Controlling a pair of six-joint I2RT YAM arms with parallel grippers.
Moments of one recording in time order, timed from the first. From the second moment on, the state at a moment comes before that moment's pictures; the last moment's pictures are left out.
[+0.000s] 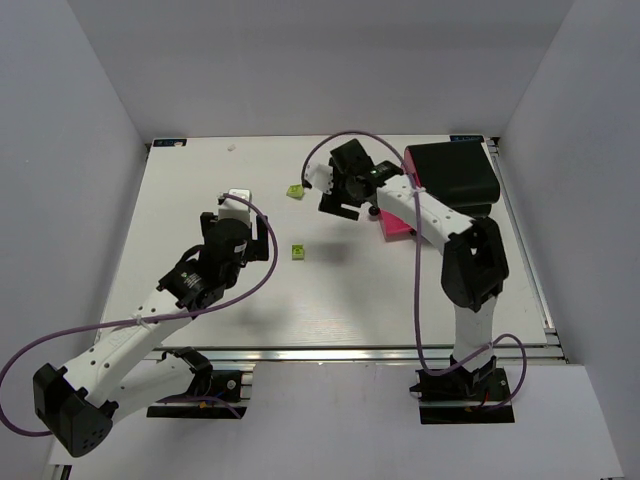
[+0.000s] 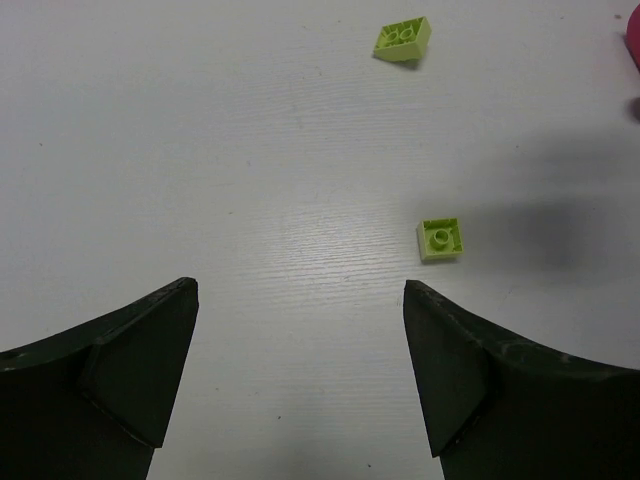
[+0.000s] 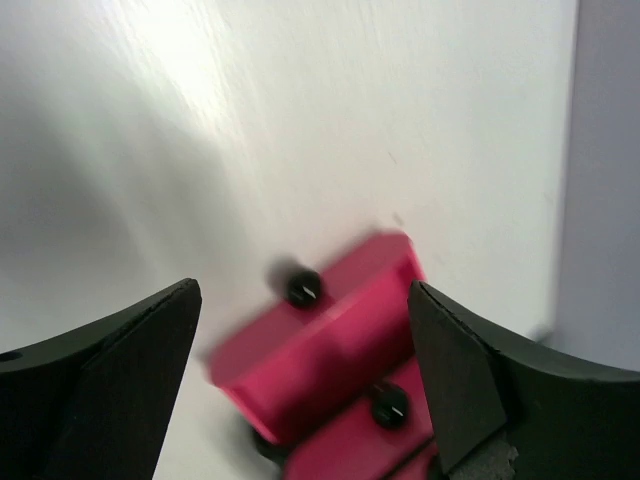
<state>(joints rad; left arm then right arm) -0.67 0.94 0.82 -0.38 -0.56 -0.24 0.65 1.98 1.73 -0.66 0.12 -0.90</state>
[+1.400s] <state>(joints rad) -0.67 0.65 0.73 -0.29 -0.73 -0.22 0.83 2.18 1.69 -0.50 -0.31 -0.54</state>
